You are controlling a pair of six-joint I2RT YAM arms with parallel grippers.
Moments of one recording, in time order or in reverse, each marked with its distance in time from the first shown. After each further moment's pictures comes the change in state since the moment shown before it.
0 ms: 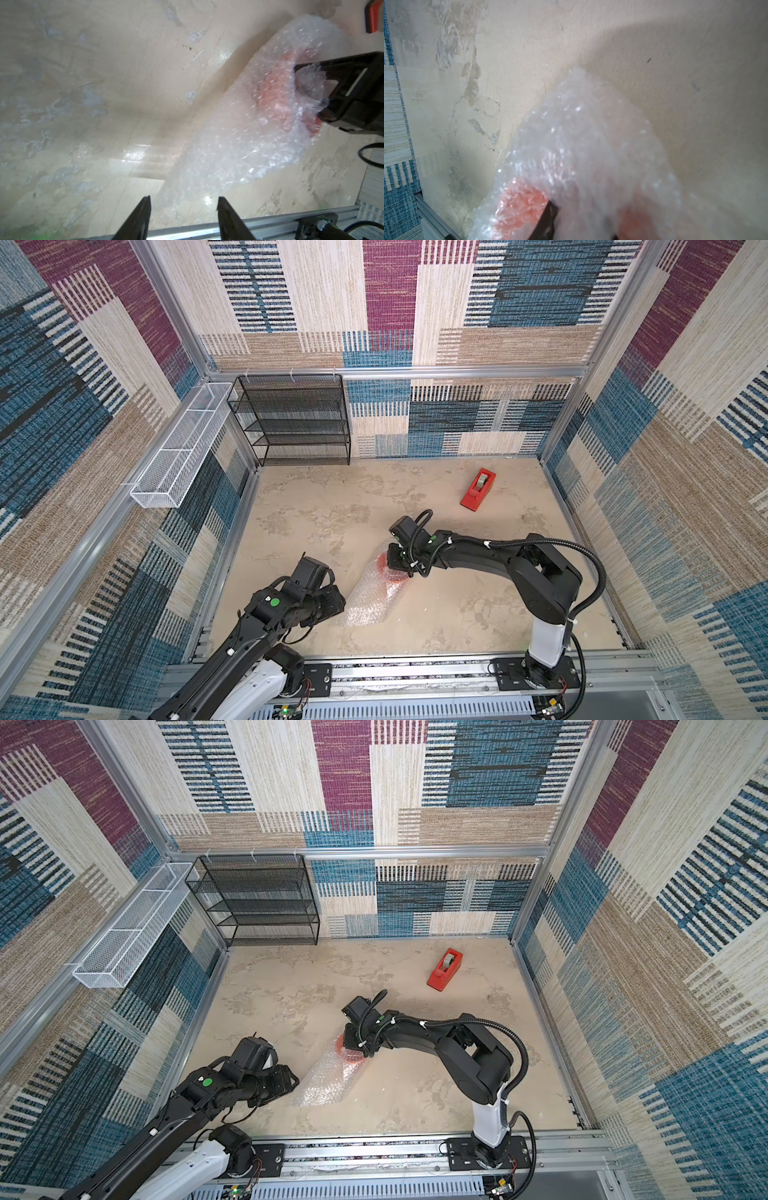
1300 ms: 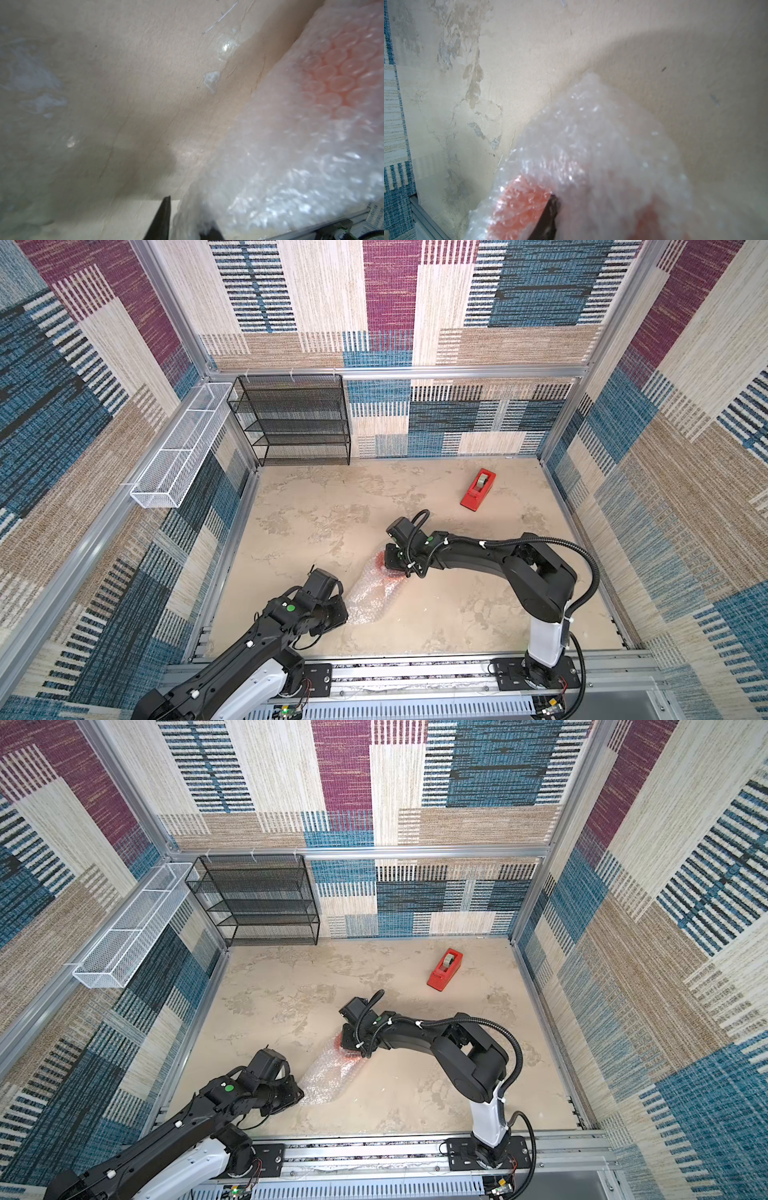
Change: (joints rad) left arm -0.051 0.080 -0.193 0.265 0.033 -0.054; right arm 0.015 0.026 0.011 0.028 0.009 -0.003
